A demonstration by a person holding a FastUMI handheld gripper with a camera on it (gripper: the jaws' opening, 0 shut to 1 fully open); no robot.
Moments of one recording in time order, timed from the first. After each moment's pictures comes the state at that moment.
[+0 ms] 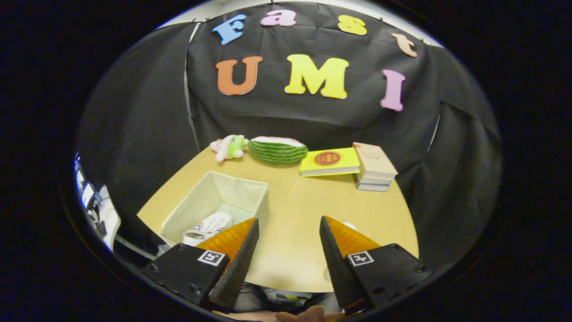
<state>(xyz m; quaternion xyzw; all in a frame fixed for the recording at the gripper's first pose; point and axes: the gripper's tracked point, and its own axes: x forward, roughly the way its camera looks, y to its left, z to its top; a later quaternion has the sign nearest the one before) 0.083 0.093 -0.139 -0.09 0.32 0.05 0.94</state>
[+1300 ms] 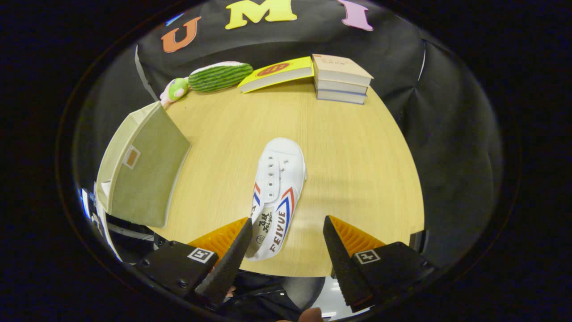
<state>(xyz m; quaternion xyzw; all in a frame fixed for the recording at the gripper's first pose) 0.060 -0.075 -0.346 0.00 0.57 0.04 0.82</state>
